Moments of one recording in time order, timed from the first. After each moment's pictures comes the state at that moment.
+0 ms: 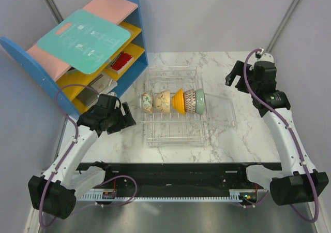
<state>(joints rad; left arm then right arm) -0.29 0.99 0.84 -0.83 0.03 -0.61 0.10 1.12 1.19 -0.52 0.05 0.40</state>
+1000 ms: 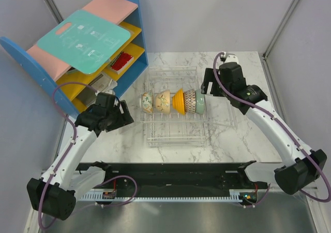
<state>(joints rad) -0.29 0.98 0.88 -0.84 -0.03 -0.59 0.46 1.28 1.31 -0.64 0.22 0.43</state>
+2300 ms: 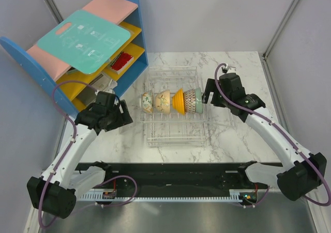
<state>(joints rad) -0.29 0.99 0.90 -0.88 -0.04 -0.58 0.44 1.21 1.11 -0.61 0.18 0.53</state>
